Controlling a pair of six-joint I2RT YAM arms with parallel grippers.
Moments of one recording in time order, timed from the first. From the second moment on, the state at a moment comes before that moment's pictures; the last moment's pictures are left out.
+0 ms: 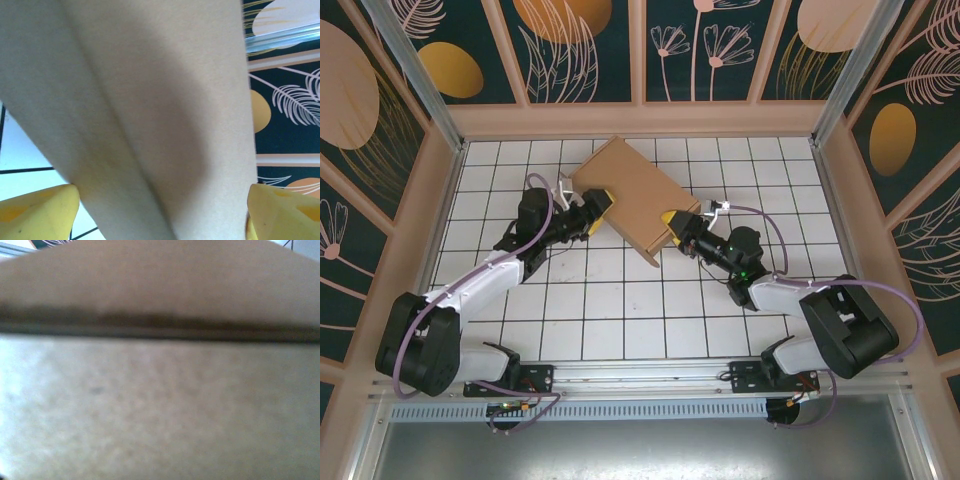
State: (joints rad) left arm -0.40 1.34 0.73 0.24 0.50 -1.16; right arm 0.53 1.37 0.40 1.07 -0.49 1.37
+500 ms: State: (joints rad) left arm -0.41 1.39 0.71 0.47 0.48 -1.23; right arm 0.54 1.46 0.40 1.24 -0.49 1.53
